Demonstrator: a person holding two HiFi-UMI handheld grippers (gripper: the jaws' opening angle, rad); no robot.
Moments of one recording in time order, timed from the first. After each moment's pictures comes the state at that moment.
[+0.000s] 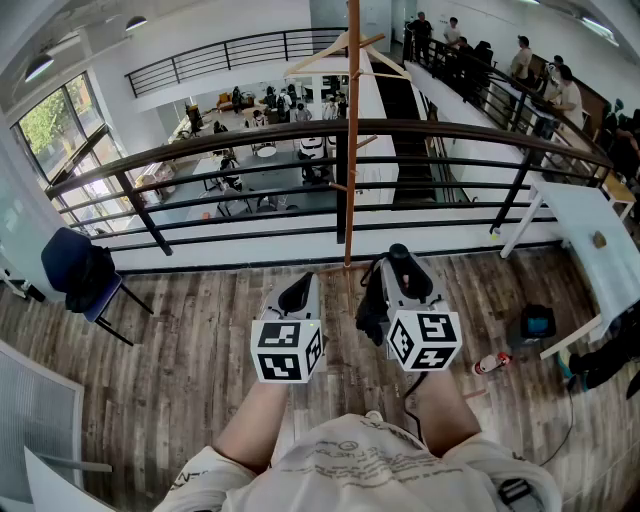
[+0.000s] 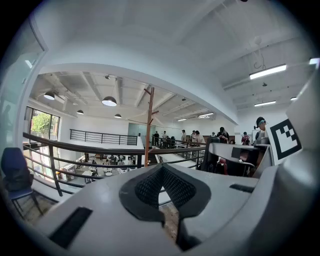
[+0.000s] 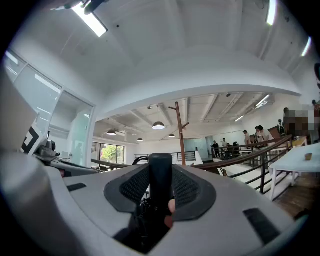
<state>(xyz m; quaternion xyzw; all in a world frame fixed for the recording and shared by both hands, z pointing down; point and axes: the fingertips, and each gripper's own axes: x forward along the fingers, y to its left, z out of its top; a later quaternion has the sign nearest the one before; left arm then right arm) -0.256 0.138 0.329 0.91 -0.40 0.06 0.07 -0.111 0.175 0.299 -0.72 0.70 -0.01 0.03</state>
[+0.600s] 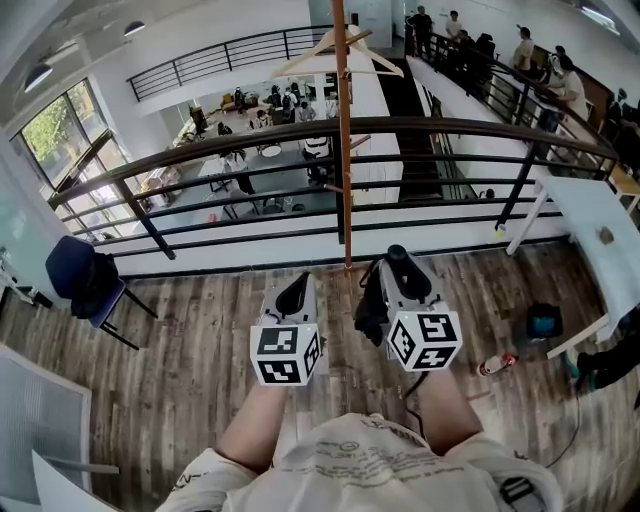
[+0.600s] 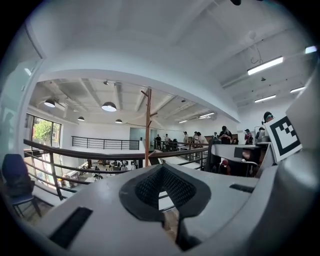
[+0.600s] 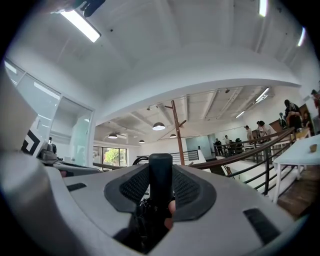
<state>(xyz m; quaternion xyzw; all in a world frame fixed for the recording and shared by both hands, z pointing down) -0.216 0.124 0.333 0.91 -0.41 0.05 0.03 -0.066 0.162 0.313 -0.70 0.71 -0.02 0.05</state>
